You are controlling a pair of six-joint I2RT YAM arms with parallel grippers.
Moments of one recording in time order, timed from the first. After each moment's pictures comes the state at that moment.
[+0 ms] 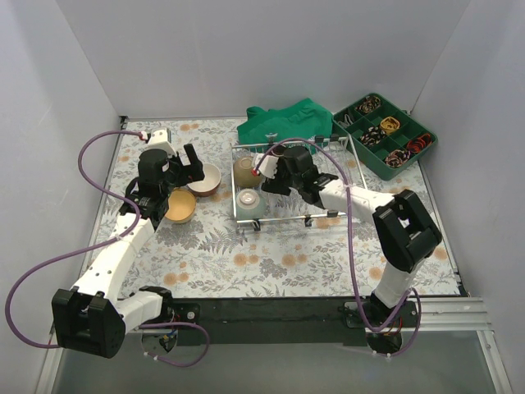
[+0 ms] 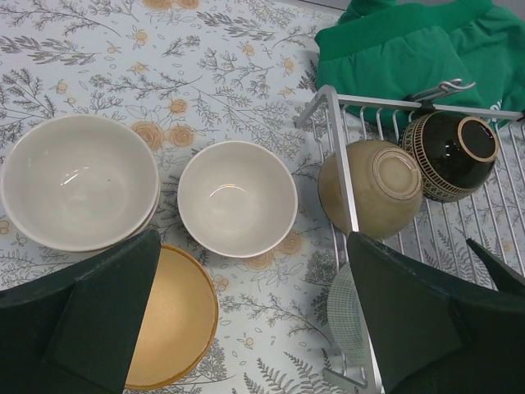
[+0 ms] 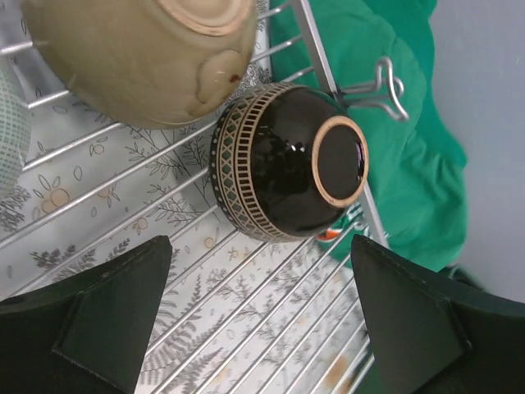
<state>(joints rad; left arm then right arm) -0.21 1.10 0.89 -0.16 -0.11 -0.31 0.66 1.73 1.13 0.08 0.03 -0.77</state>
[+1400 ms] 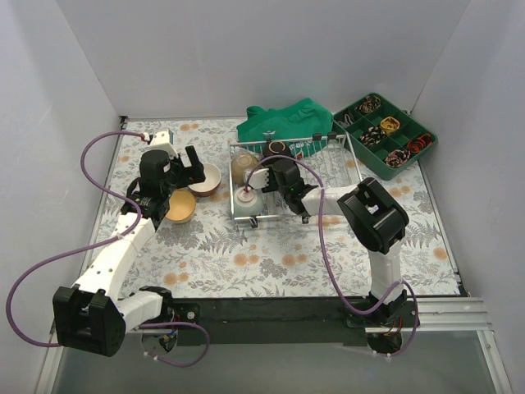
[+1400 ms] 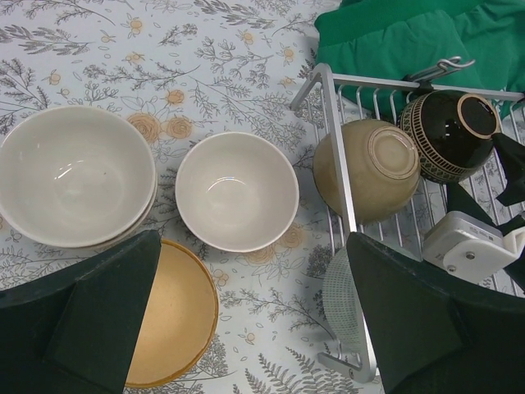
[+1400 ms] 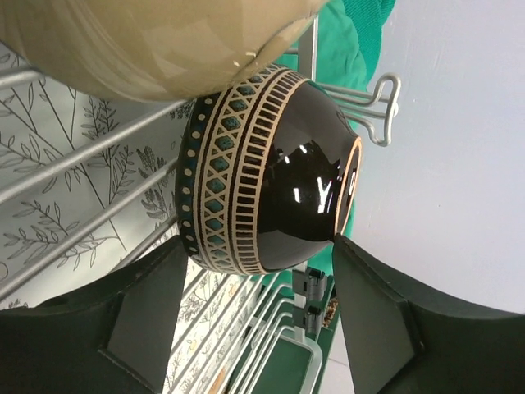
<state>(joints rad) -0.21 1.11 0.88 -0.16 -0.11 -0.31 0.72 2.00 1.11 0.48 0.29 -1.28</state>
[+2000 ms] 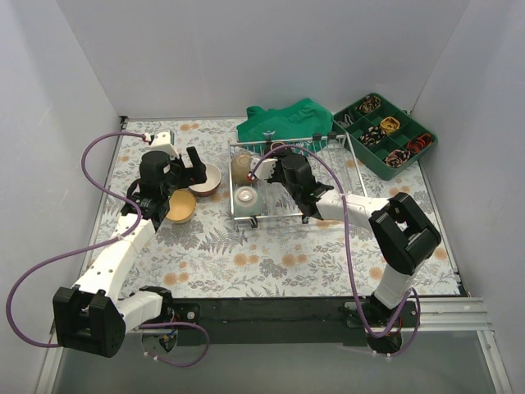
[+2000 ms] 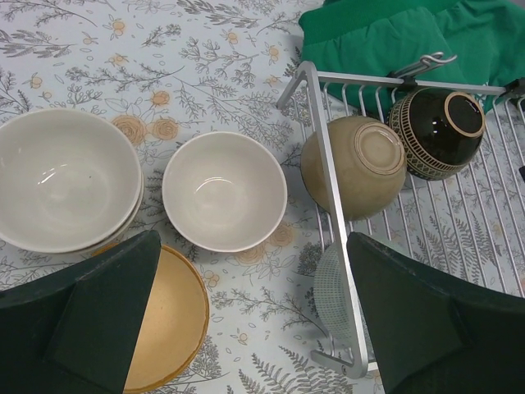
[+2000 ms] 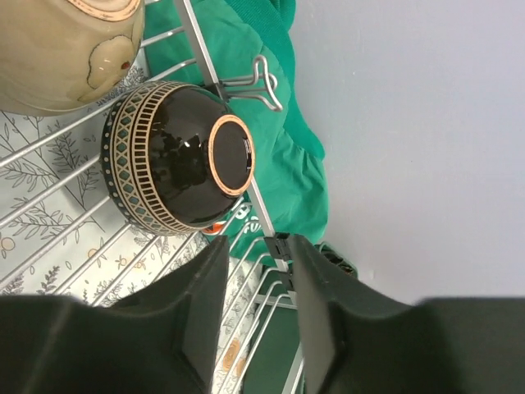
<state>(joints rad) -0.21 1.10 0.86 -0.13 -0.07 -0.31 0.74 1.74 1.03 0.42 0.30 -1.06</state>
